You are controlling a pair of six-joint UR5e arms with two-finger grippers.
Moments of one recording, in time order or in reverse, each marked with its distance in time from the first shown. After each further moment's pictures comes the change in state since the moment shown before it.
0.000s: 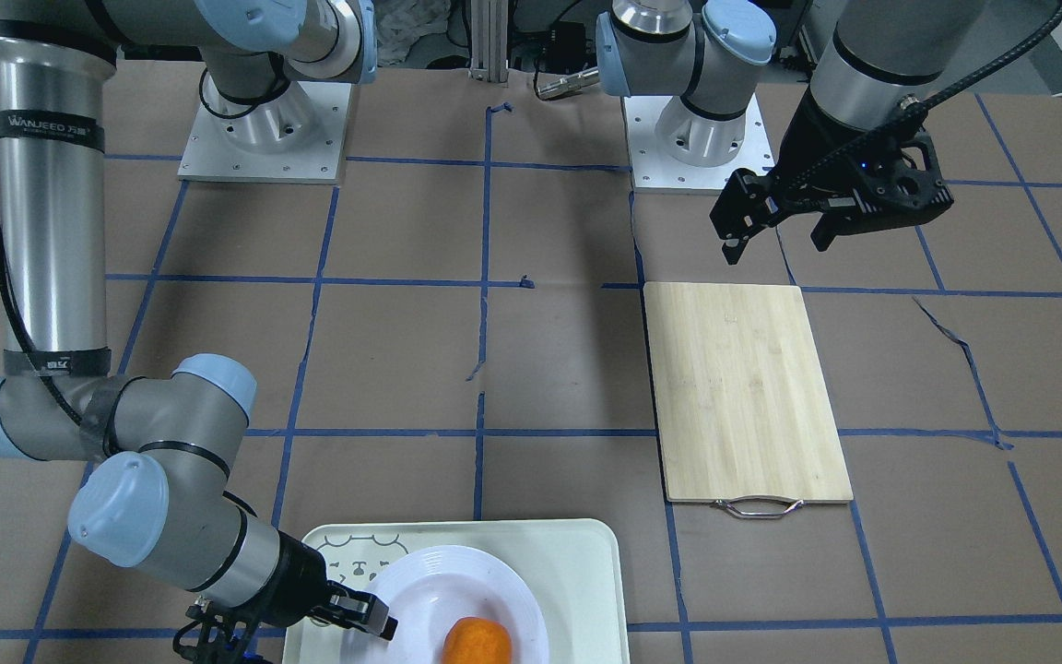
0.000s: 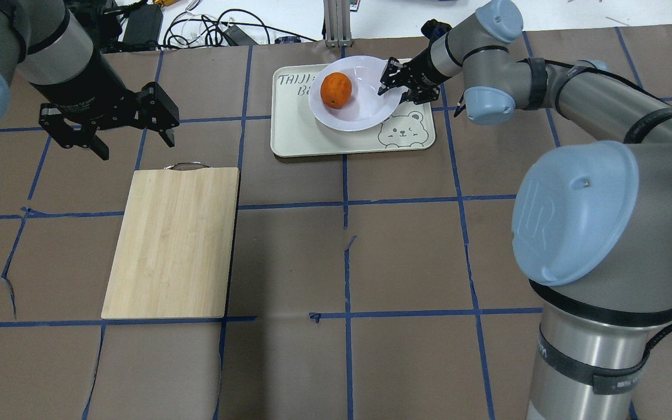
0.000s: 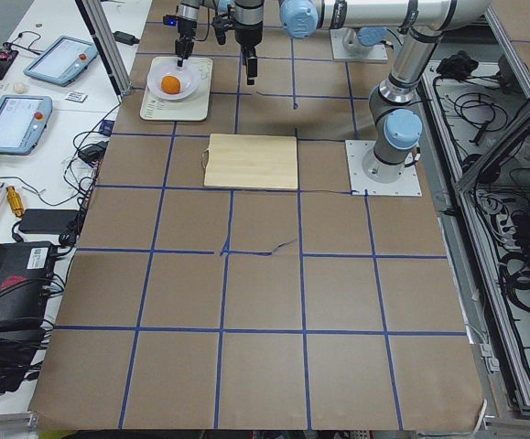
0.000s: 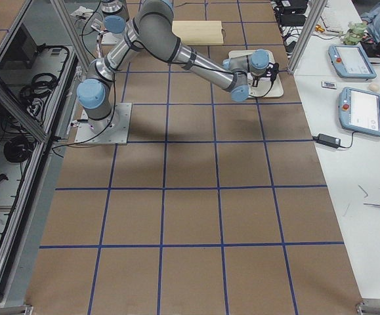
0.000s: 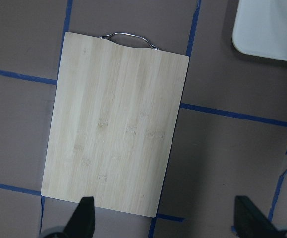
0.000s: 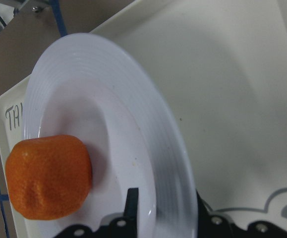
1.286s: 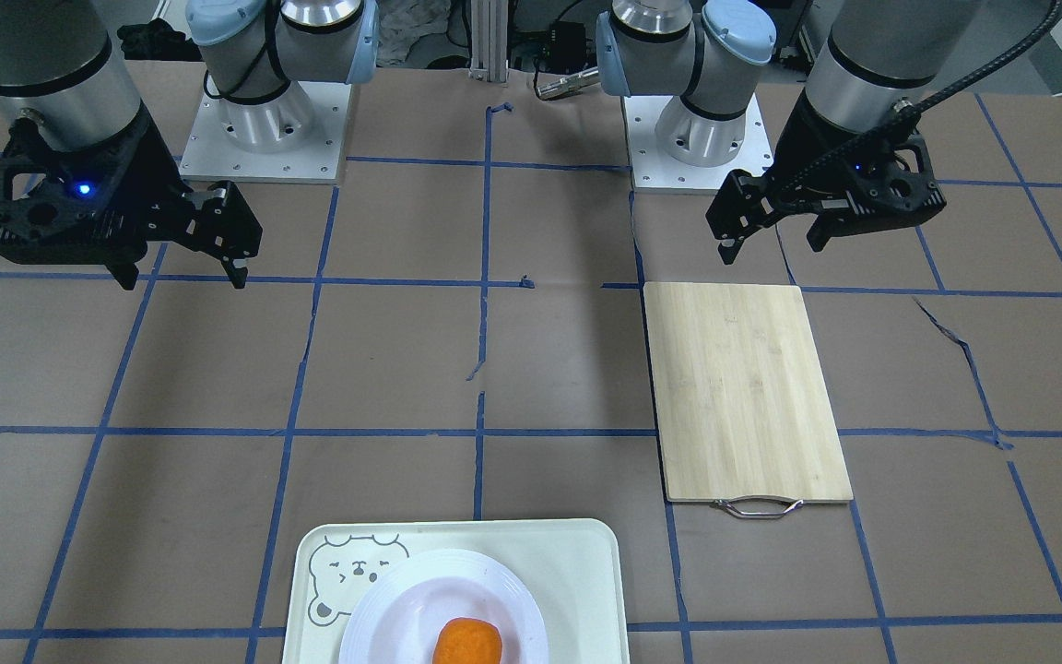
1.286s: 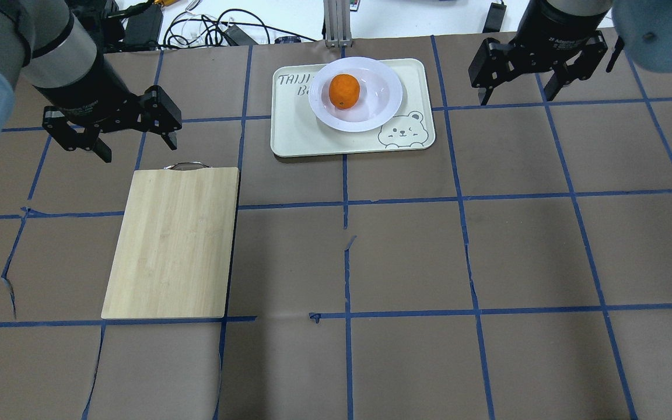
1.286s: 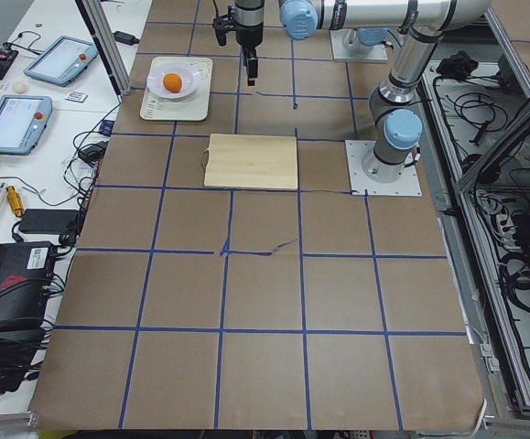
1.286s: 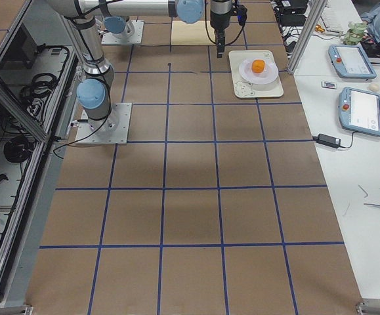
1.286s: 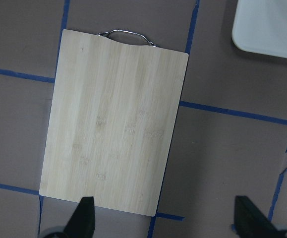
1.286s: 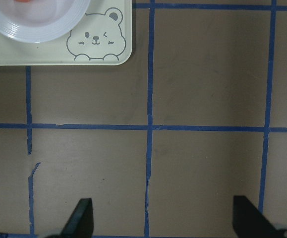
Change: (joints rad) left arm -0.005 0.001 -0.009 0.002 -0.001 0.003; right arm -0.002 -0.706 0.170 0.759 -0.497 -0.372
